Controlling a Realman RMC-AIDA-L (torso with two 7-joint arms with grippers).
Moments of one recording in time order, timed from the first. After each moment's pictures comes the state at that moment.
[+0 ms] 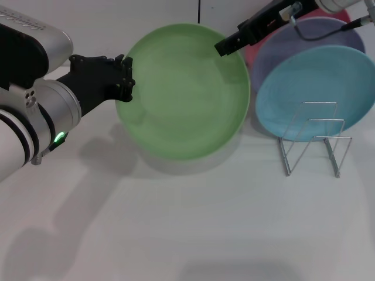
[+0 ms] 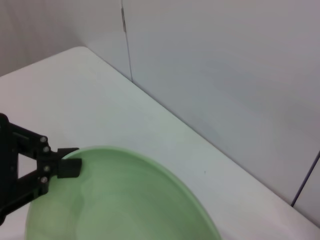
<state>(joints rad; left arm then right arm) -0.10 -2.06 -1.28 -1.65 2.68 -0.38 0.33 0.97 2.01 -1.05 -1.20 -2.48 -1.46 2.46</state>
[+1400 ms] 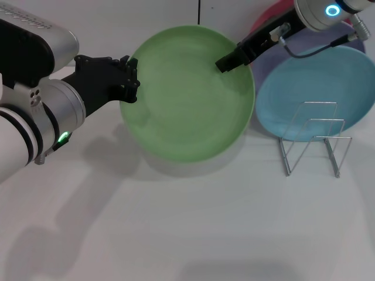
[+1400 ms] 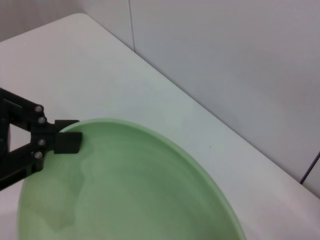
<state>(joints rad) -0.11 -2.06 -1.27 -1.66 2.68 -0.40 0.33 0.98 2.01 -1.11 -1.12 -2.51 -1.42 2.46</state>
